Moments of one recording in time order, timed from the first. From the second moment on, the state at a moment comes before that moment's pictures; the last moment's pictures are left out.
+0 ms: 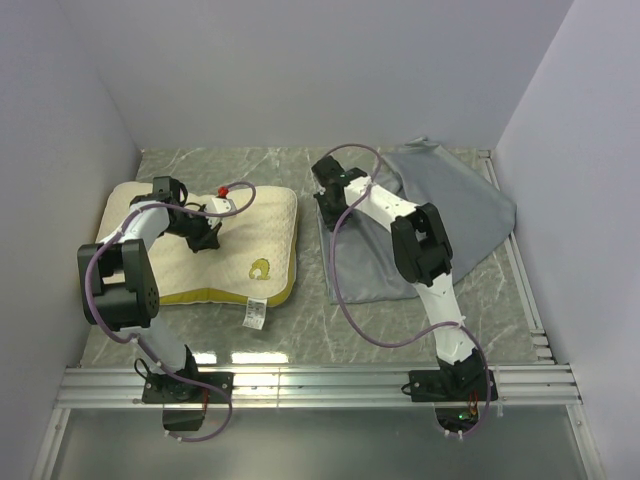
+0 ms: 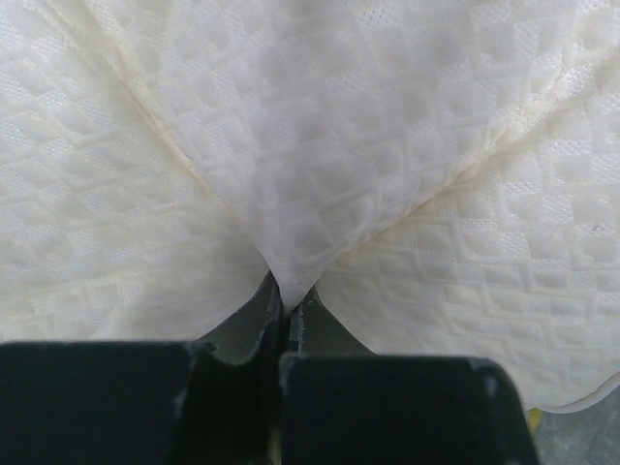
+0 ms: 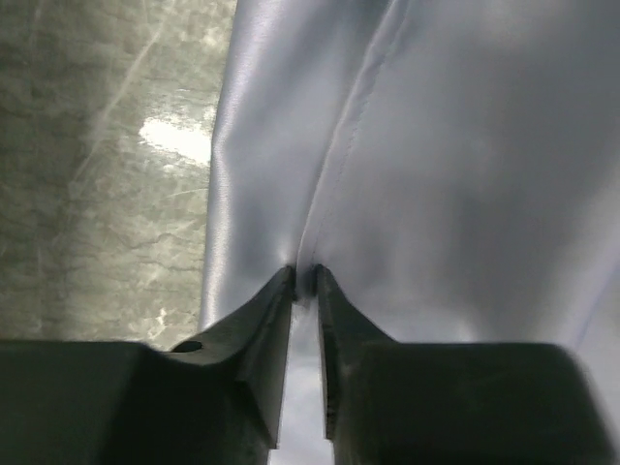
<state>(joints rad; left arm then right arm) 0.12 1.70 1.17 -0.76 0.63 1.13 0.56 2.36 1.98 -0.81 0.06 0.23</state>
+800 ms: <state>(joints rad) 0.10 1.63 1.22 -0.89 0.66 1.19 0.52 1.87 1.56 -0.69 -0.17 0.20</state>
